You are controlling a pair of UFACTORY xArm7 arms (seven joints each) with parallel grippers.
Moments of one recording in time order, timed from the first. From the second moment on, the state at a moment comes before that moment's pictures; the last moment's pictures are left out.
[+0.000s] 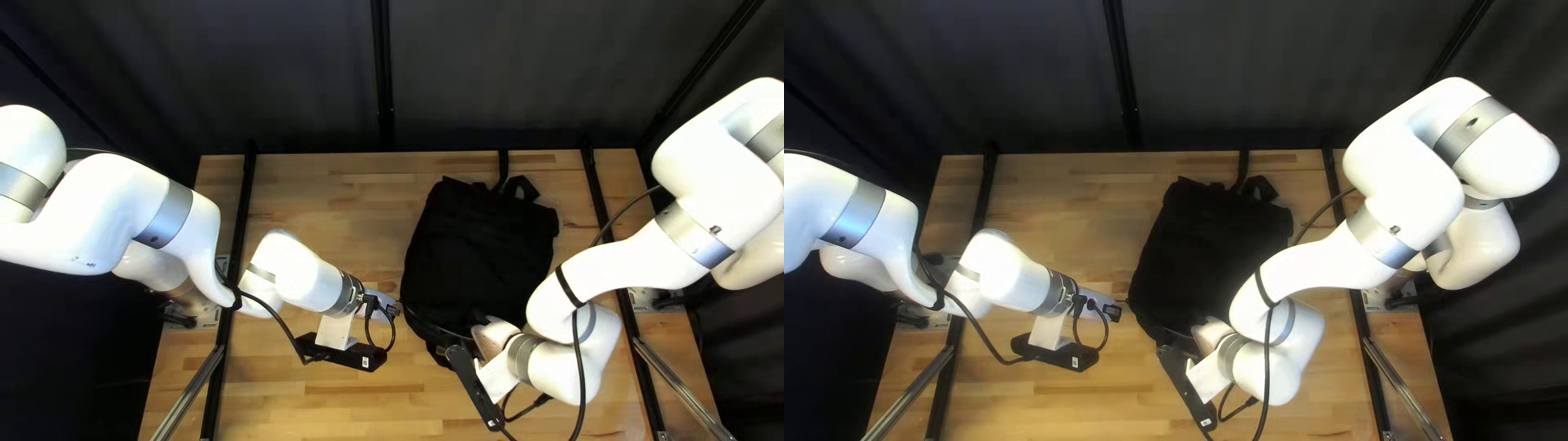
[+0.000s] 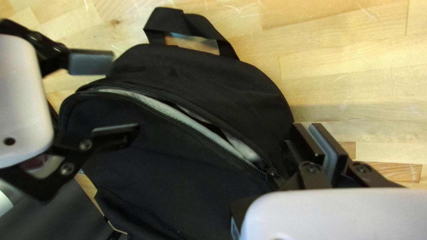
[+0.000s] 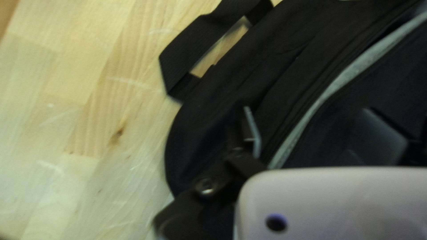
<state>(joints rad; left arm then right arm) 0.38 -0.11 -0.63 0.51 0.31 0.18 1.32 0.16 0.20 0.41 0.91 -0.96 0.85 0.60</state>
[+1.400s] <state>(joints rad) 0.31 -0.09 -0.41 0.54 0.00 0.22 1.78 0.17 0.28 0.46 1.02 -0.92 0.78 0.40</state>
